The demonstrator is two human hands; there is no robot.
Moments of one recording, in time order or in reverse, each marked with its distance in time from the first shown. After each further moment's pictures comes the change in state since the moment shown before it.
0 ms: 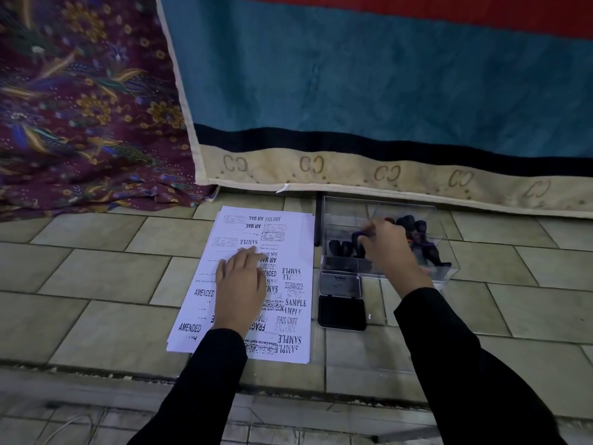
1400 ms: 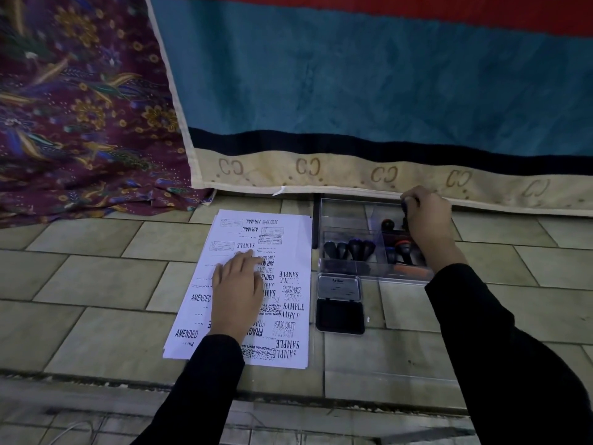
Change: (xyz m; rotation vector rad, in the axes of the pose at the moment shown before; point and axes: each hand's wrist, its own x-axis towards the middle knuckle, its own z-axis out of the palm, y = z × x) left_hand 0.001 -0.002 0.001 -0.004 0.011 0.017; right_hand 0.046 0.040 -0.045 0.029 0.328 0.024
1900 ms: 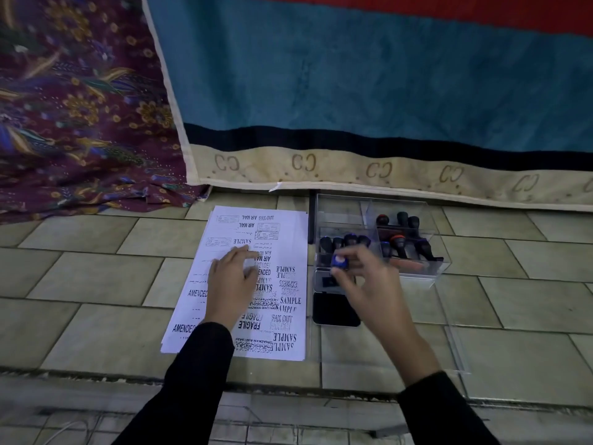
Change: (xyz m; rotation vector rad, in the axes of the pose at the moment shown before) left_hand 0.011 -0.006 -0.007 -0.225 -0.068 -0.042; right_hand -0.154 -0.061 -0.007 0.420 -0.254 -0.176
